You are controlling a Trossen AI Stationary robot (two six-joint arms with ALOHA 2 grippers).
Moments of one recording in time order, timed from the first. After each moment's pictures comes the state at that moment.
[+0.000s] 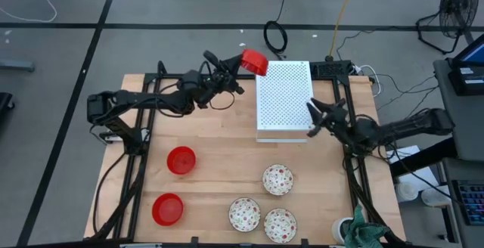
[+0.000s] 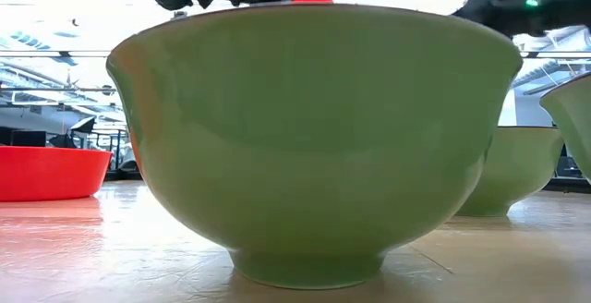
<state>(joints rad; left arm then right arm) 0.27 1.57 1.06 0.87 -0.44 1.16 0.13 0.67 0.19 0.74 0.92 -0.18</state>
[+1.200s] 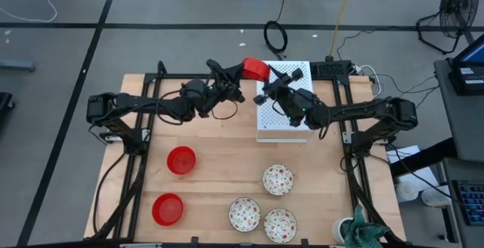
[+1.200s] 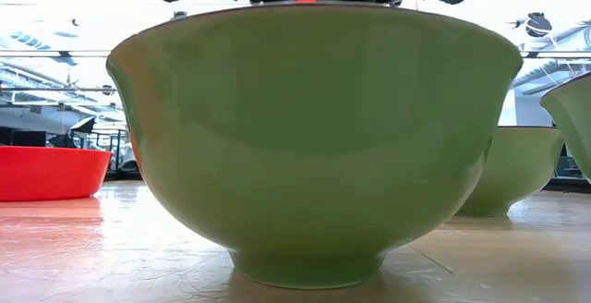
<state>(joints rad) 0.19 1.57 1.06 0.81 -0.58 1.20 -0.13 1.49 0.94 0.77 0.90 -0.55</state>
